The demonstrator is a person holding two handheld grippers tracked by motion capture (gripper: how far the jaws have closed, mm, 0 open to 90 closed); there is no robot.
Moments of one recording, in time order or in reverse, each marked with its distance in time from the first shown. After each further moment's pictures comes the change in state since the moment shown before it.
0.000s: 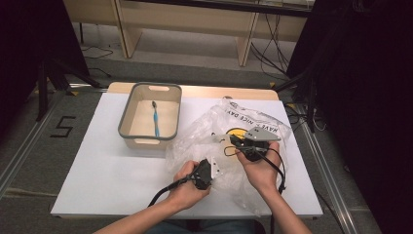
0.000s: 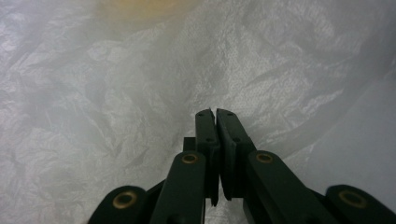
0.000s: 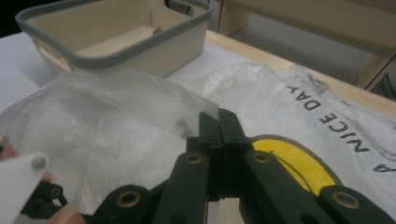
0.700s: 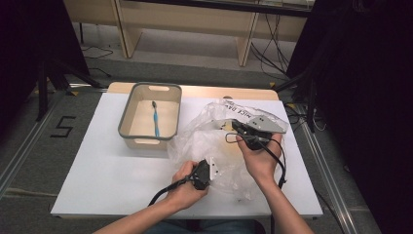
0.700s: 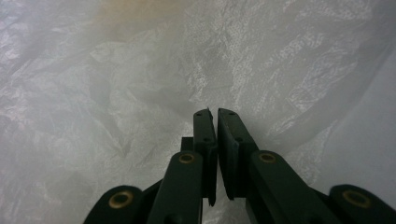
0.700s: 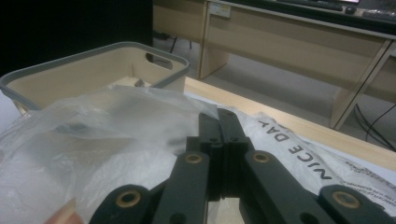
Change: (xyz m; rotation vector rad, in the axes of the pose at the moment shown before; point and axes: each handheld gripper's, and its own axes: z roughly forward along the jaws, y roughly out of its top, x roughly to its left) left arm 0.002 -0.004 0.000 -0.016 0.024 0.011; right arm -0.008 0.026 0.001 -0.150 -0.065 0.029
